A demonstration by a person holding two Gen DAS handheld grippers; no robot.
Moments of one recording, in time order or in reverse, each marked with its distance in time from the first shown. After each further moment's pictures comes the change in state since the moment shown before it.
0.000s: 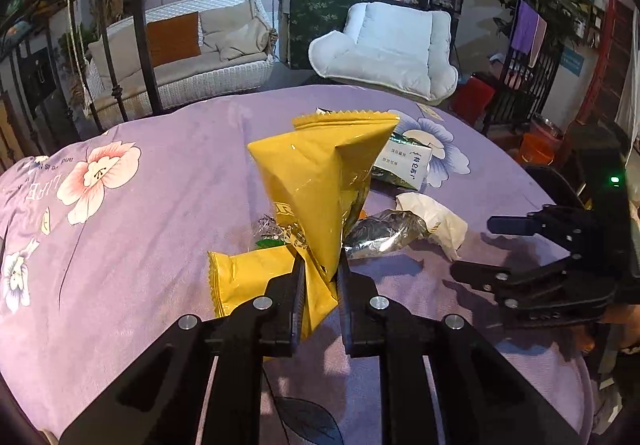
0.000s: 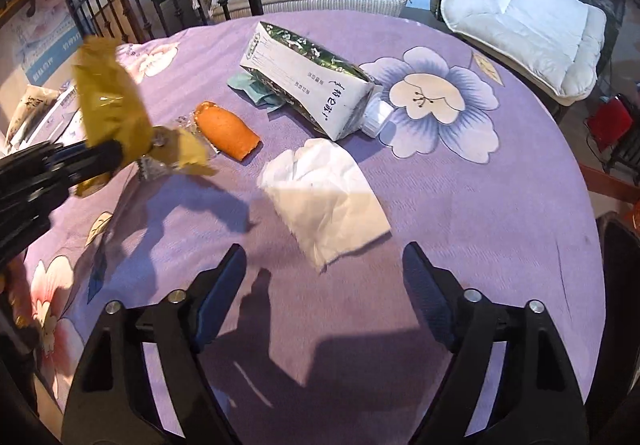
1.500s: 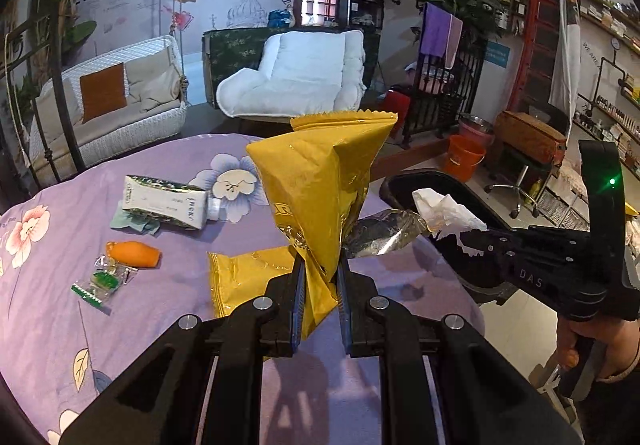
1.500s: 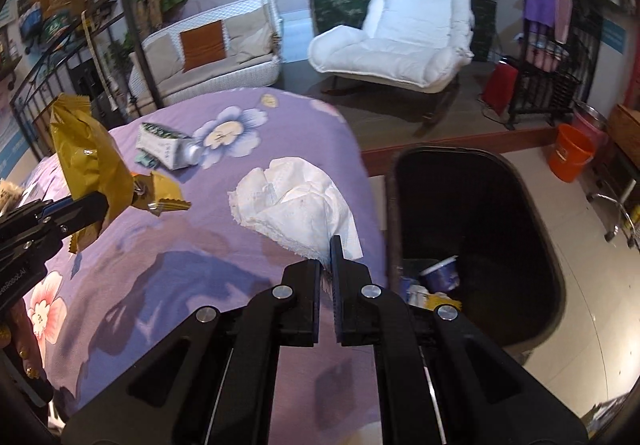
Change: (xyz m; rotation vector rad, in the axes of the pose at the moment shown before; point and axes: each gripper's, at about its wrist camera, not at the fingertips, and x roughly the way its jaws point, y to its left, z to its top) left arm -0.022 -0.158 0.001 0.159 -0.116 -0.198; right arm -0.159 -0.135 -0.127 0.320 -0.267 -0.227
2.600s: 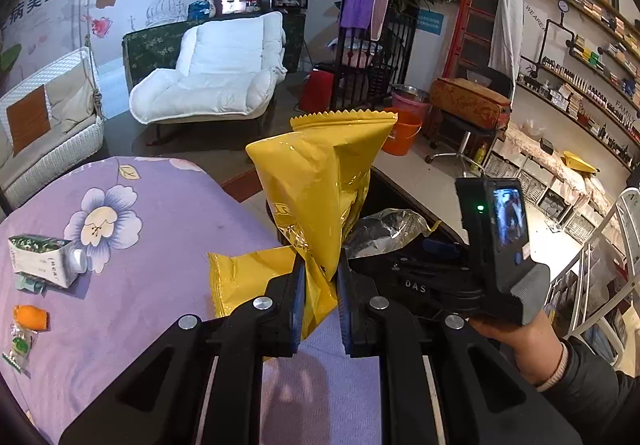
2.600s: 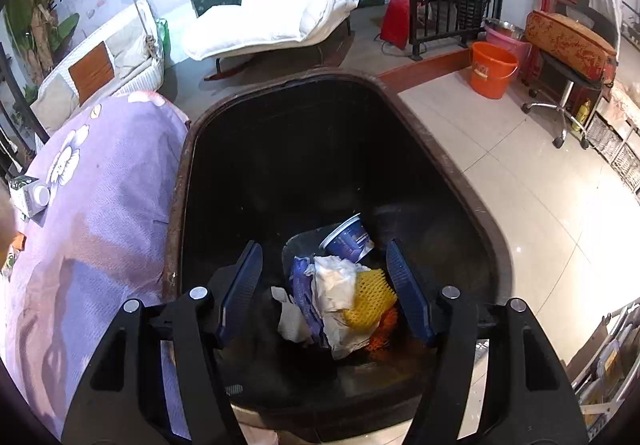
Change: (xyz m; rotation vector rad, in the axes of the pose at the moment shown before) left arm 0.069 -0.109 0.031 0.136 0.073 -0.205; right arm 0.075 -0.142 -0.028 0.290 0.088 -0.231
